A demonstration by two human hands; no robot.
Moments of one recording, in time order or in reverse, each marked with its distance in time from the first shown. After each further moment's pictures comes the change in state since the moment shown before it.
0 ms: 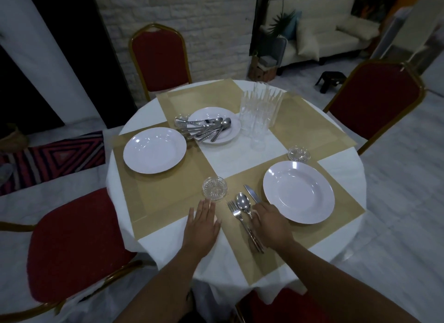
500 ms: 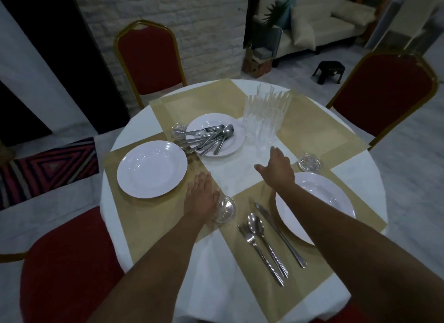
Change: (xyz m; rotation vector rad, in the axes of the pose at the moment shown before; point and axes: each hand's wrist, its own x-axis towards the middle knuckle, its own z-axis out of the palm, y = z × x) left_hand 0.134 -0.035 -0.067 -0.091 0.069 -0.042; right_hand 0.190 -0.014 -0.060 0.195 0.002 0.433
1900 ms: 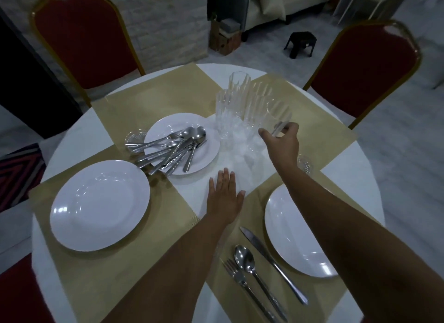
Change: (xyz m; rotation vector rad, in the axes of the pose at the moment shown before) left_hand 0.120 0.086 0.066 0.002 -0.167 0.257; right_hand 0.125 0.023 -0.017 0.619 0.379 0.239
